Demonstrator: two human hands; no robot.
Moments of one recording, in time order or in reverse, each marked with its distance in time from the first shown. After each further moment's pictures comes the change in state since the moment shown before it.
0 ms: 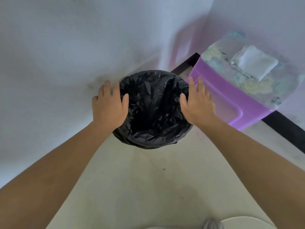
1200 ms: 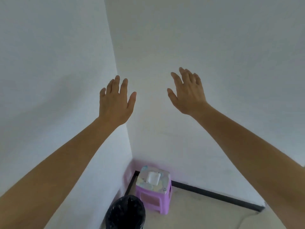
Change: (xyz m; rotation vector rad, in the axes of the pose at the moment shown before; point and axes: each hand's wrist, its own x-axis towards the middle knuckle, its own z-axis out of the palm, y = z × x) left_hand -0.037 0.270 -0.905 -0.182 0.587 0.730; right_hand -0.221 -0.131 -0.937 -0.392 0.670 0.102
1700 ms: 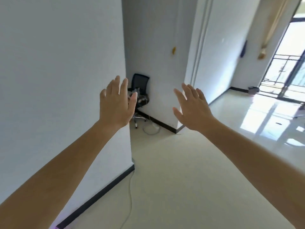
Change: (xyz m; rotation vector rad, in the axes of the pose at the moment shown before) left_hand -0.122 0.434 -0.126 -0.828 -0.008 0.821; right_hand -0.461 0.153 -0.297 -0.719 -0.147 0.841
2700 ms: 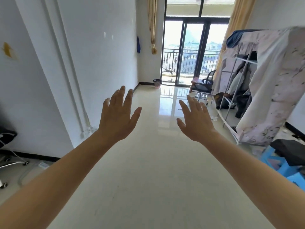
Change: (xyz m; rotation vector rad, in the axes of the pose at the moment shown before) left_hand 0.293 0.686 0.449 -0.381 -0.101 0.561; right_hand -0.110 0.760 0.205 -0.310 -0.194 0.594
